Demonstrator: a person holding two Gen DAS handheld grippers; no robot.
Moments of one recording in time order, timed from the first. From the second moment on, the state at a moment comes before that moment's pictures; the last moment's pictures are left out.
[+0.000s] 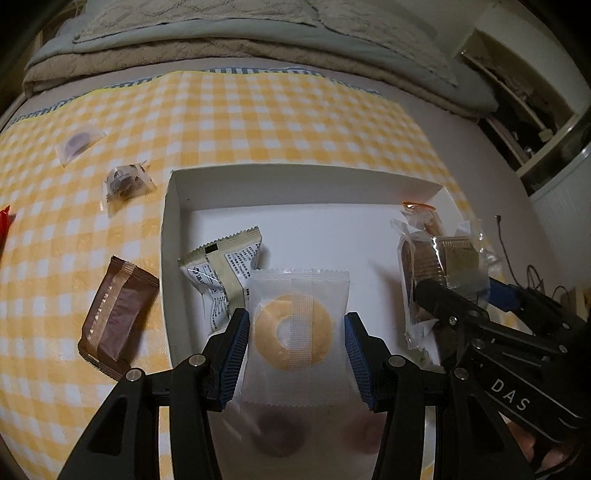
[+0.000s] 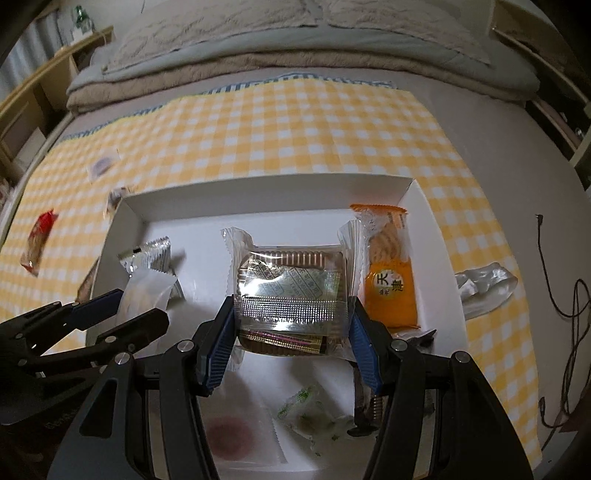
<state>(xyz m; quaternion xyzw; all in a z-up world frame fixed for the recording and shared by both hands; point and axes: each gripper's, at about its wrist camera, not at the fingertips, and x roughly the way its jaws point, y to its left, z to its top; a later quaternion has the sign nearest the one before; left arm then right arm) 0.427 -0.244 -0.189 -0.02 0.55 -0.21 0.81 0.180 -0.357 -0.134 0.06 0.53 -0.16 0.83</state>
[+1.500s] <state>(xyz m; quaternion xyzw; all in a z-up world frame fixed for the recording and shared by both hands) 0.354 -0.162 -0.098 0.03 0.48 -0.19 0.86 0.132 -0.345 -0.089 0.06 0.48 -0.19 0.85</state>
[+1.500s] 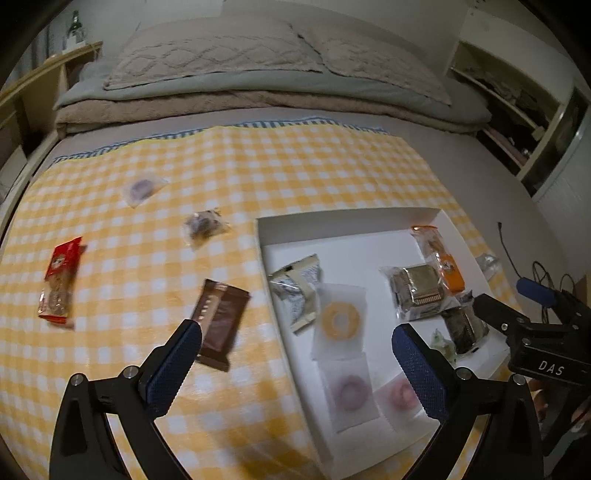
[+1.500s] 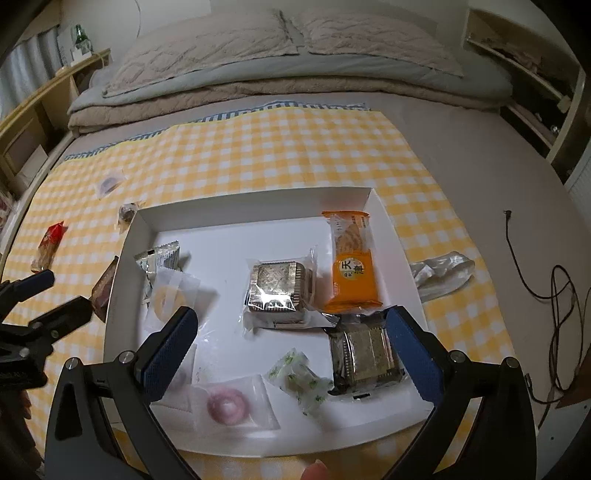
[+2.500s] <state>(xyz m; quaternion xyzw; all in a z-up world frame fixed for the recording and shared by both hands) 0.322 0.012 -0.019 -0.01 0.39 -0.06 0.92 0.177 -0.235 -0.051 0.11 0.41 -0.14 0.90</state>
